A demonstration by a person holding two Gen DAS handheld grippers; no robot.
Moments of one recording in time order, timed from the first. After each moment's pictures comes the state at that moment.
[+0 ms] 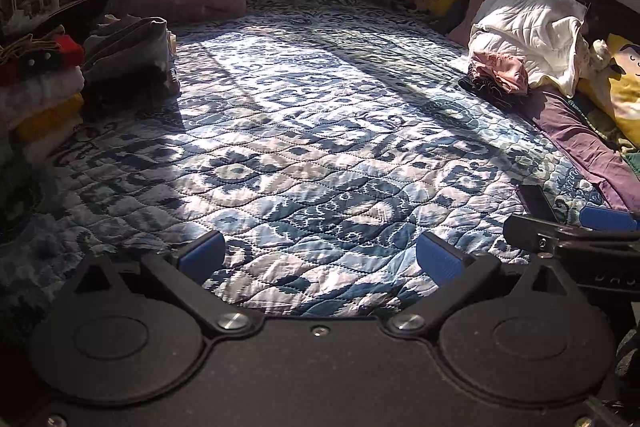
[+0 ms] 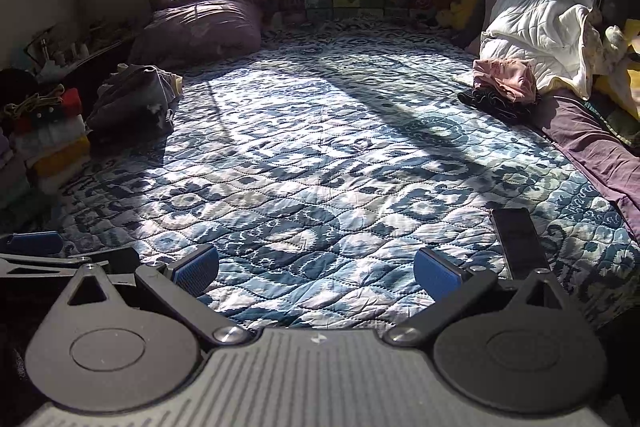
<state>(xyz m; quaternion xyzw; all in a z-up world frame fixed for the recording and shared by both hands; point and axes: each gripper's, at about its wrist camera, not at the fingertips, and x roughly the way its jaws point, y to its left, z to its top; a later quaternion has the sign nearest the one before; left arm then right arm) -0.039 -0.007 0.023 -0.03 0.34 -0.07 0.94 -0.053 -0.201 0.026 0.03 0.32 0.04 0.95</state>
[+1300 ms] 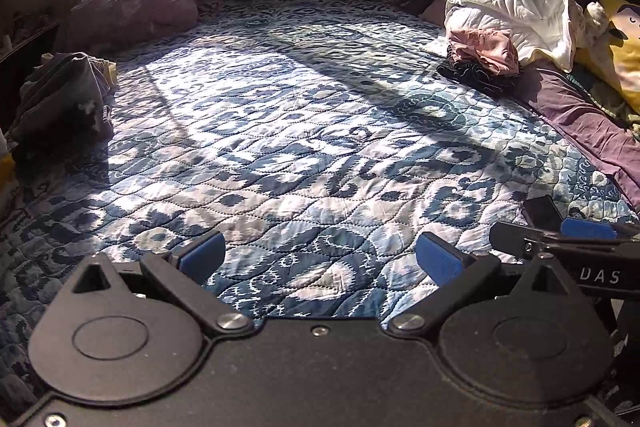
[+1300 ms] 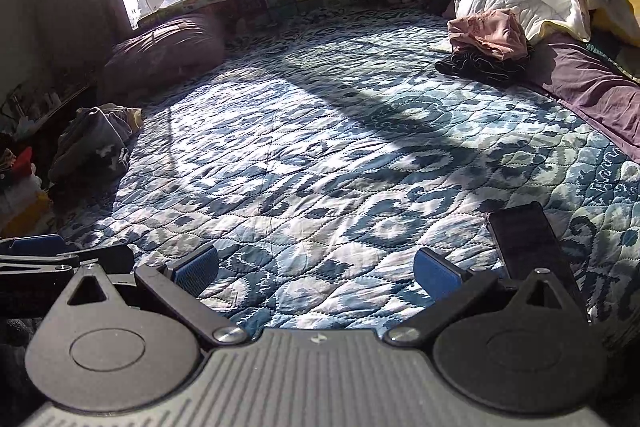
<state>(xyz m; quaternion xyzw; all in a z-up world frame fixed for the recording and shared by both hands) 0.087 -0.110 0.001 0.04 0.33 -0.10 0.94 0.066 -0.313 -0.035 0.14 0.31 0.03 0.94</state>
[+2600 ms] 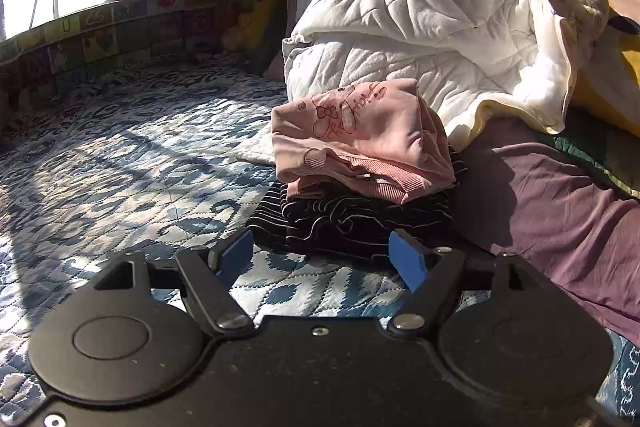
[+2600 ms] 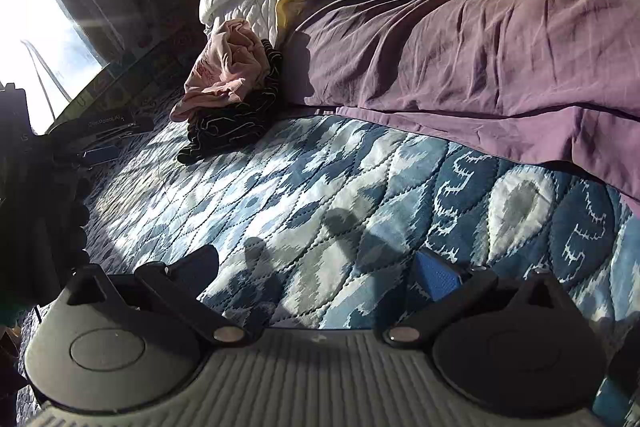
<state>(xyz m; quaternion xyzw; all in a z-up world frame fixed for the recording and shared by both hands) 0.482 -0.490 -0.061 0.08 0.24 -0.27 0.93 0.203 -0.646 -0.154 0.33 0.25 -0.16 0.90</state>
